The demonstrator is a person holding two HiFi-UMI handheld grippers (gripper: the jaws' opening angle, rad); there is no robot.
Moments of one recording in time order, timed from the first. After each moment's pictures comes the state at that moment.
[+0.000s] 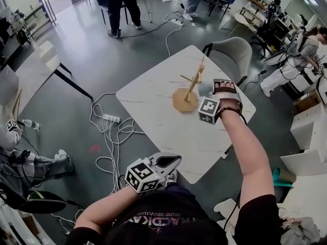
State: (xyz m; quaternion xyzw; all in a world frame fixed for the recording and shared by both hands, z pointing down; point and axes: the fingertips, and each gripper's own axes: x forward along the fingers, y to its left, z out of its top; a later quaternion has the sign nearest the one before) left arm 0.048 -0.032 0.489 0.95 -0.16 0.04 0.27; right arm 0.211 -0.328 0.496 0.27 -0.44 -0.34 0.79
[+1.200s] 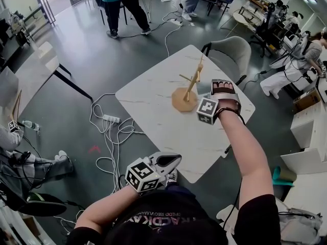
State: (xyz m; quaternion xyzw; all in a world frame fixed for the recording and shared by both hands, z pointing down) left arm 0.049 -0.033 0.488 0.95 -0.16 0.04 0.27; right arm 0.204 -0.321 0.497 0.28 -0.45 -0.32 0.78
